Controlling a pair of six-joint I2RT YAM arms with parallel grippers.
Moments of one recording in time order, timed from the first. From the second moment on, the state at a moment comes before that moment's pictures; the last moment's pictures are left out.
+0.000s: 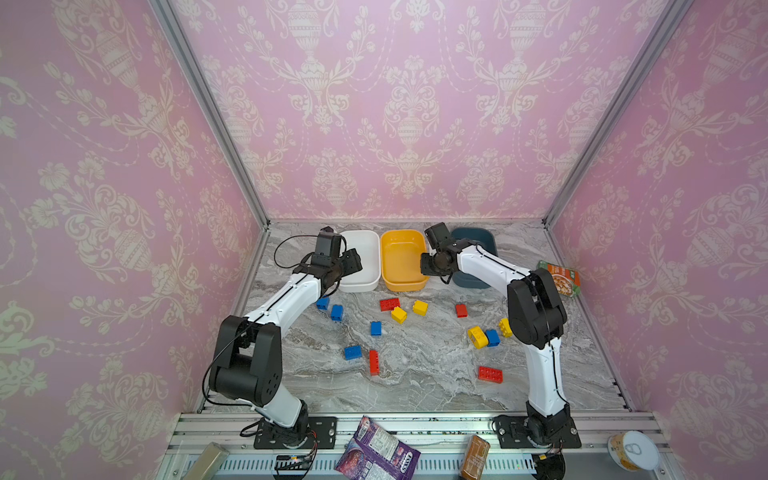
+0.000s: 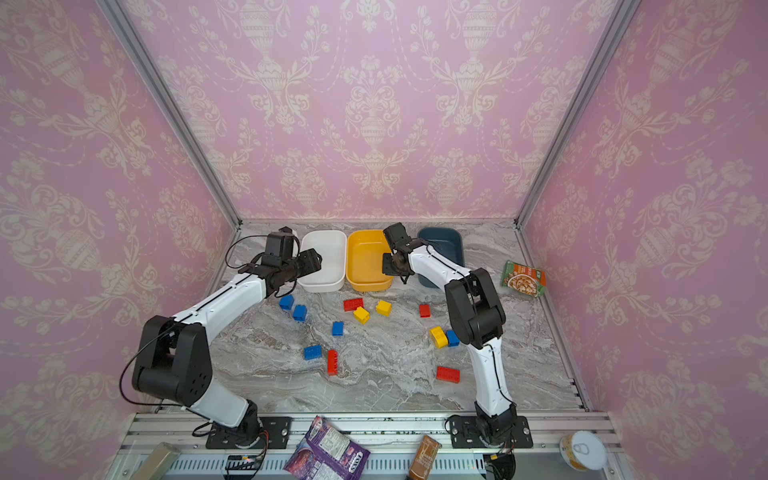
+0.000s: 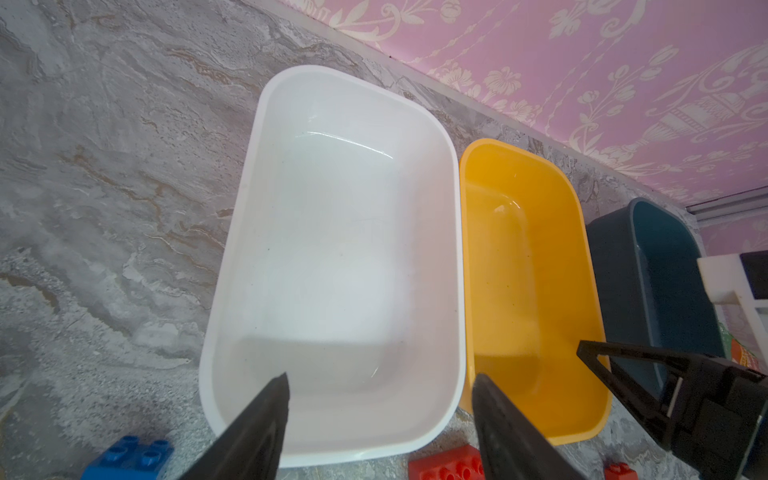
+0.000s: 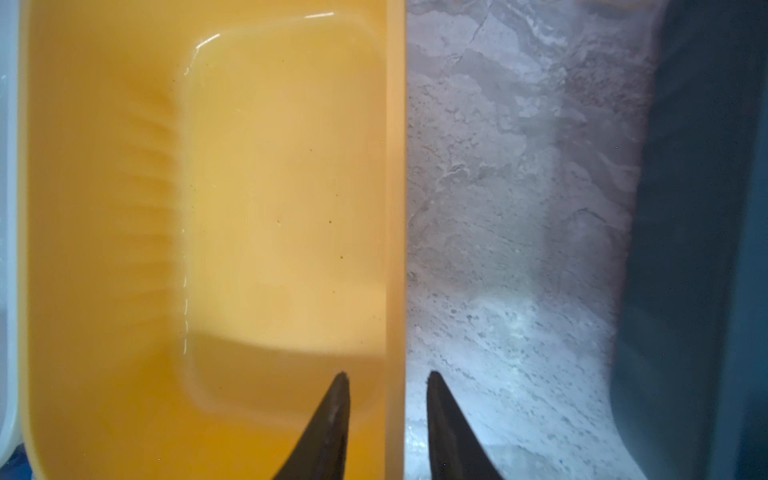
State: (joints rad) left arm -0.22 1.58 1.11 -0.25 0.04 -0.54; right arm 0.45 2.11 1.69 -0.61 0.03 0.47
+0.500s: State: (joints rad) left arm -0.22 1.57 1.11 -0.25 0.04 -0.54; right arm 0.24 1.89 1.63 -0.60 0.09 0.38
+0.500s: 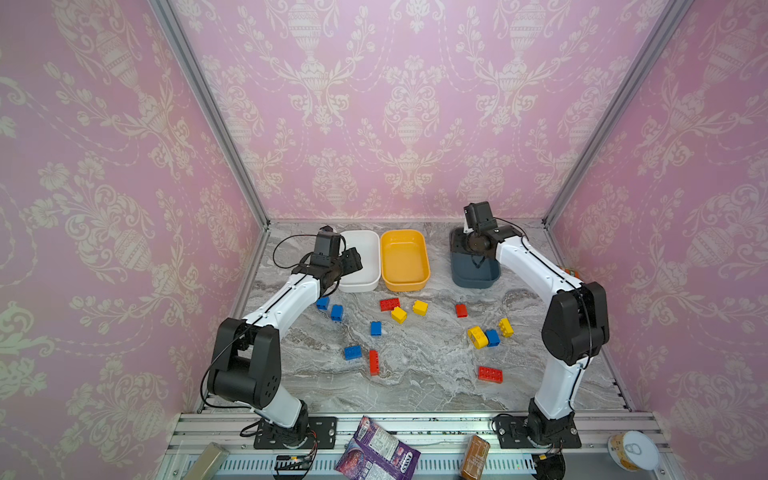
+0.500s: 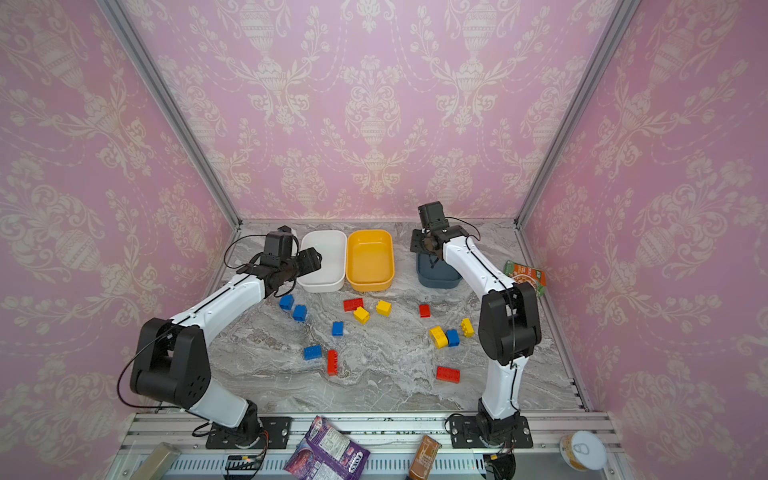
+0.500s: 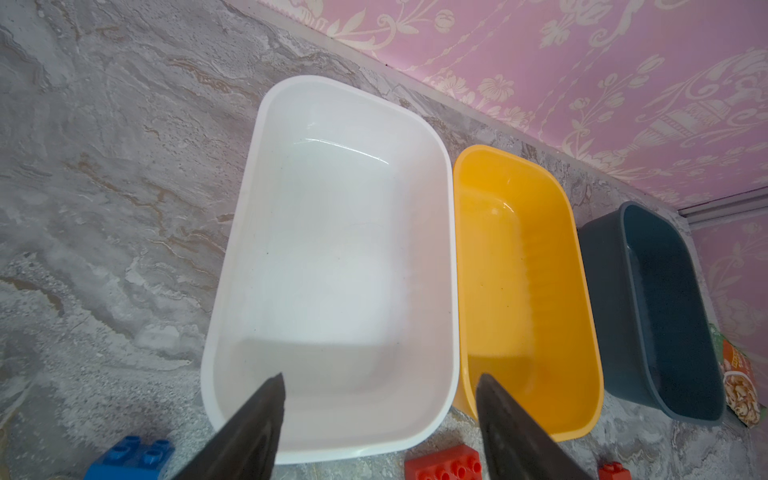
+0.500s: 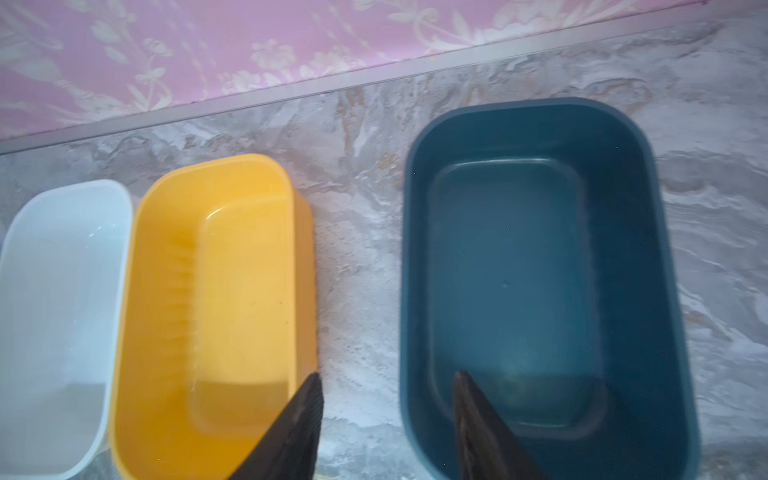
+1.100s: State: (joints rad) left arm -0.15 1.50 1.00 -0.15 0.08 -0.61; right arm -0.09 2.00 1.58 -0.62 0.01 0.28
